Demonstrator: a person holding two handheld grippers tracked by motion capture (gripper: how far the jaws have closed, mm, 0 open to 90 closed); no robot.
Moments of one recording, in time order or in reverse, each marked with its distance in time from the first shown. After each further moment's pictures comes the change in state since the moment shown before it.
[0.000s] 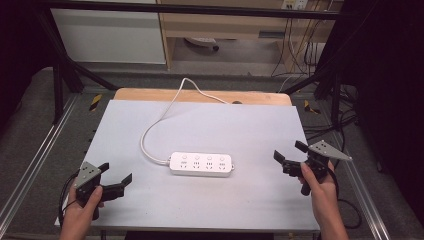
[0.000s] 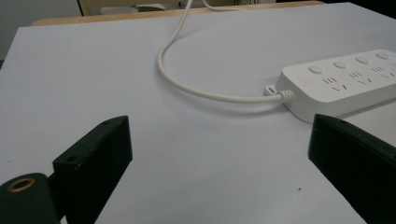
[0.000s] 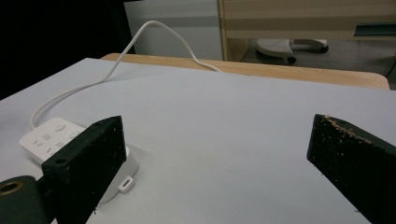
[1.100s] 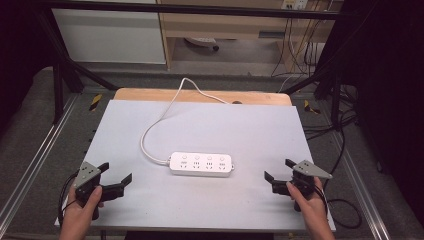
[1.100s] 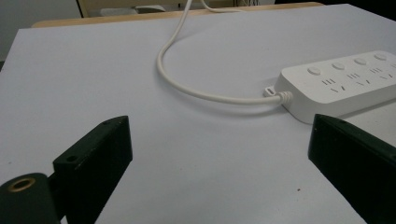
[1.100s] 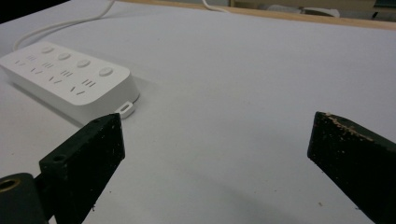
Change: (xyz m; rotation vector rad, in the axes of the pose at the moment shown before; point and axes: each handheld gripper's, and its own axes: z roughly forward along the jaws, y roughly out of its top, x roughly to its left) left arm 0.000 0.000 -0.001 -0.006 -0.001 -0.001; right arm 0.014 -0.064 0.012 0.108 0.009 -0.077
